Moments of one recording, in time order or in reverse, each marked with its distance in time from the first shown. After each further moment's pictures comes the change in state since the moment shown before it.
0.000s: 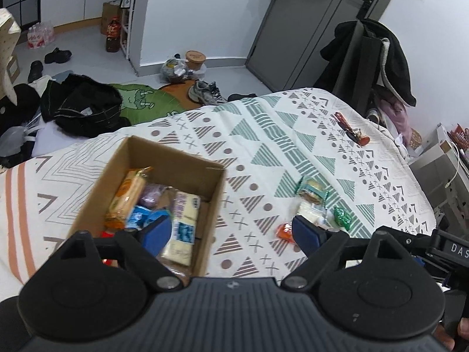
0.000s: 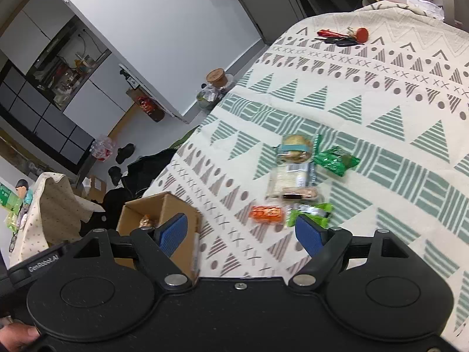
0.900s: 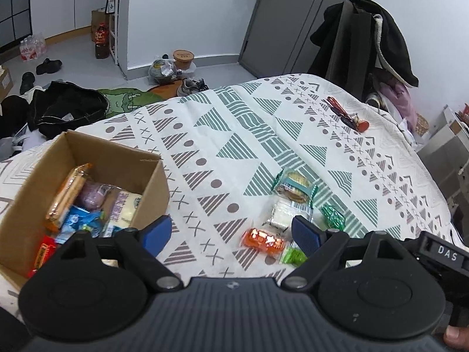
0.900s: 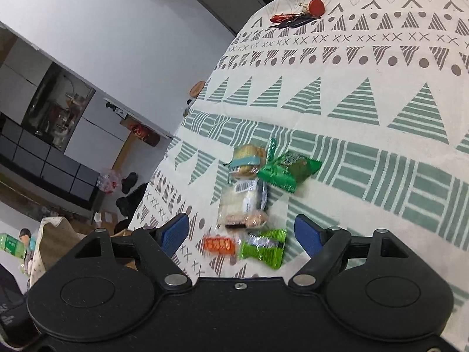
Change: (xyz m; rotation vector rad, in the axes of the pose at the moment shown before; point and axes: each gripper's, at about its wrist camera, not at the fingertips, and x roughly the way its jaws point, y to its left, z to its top) left arm 0.076 -0.077 -0.019 0.043 -0.013 0.046; right arm 0.051 -0.106 0.012 0.190 -0.031 0.084
